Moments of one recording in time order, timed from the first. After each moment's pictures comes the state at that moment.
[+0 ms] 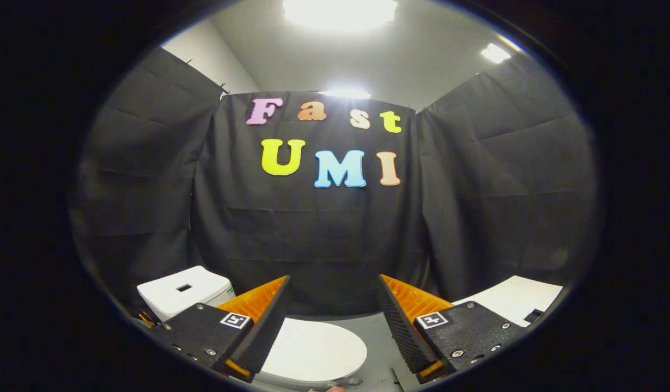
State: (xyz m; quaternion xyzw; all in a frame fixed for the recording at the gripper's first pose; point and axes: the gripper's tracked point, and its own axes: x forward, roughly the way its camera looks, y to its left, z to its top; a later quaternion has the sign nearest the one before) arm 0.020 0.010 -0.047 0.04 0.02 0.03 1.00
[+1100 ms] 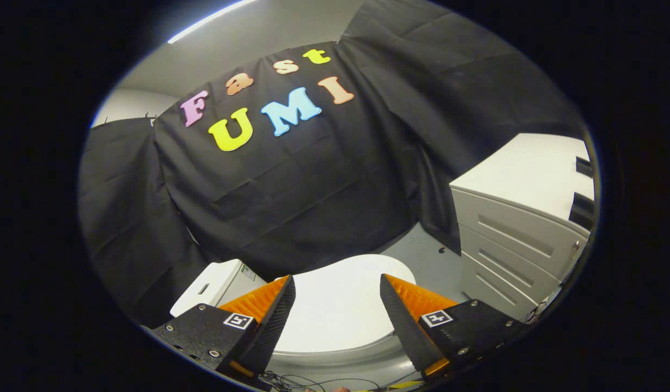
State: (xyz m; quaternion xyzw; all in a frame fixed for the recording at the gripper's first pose) arm 0.018 0.012 -0.243 0.29 0.18 0.02 0.94
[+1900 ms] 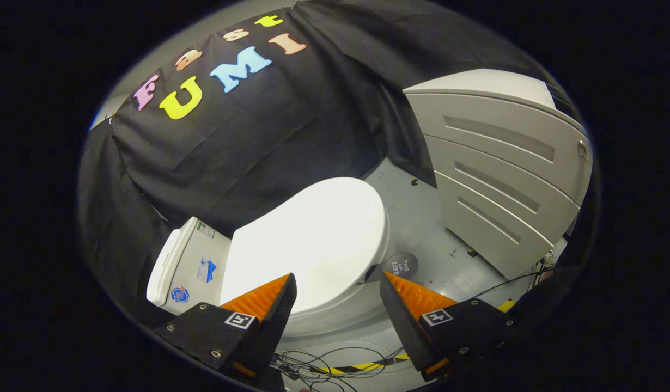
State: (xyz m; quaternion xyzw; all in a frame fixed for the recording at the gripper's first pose) arm -0.011 0.040 -0.399 0.32 0.34 -0.02 0.89
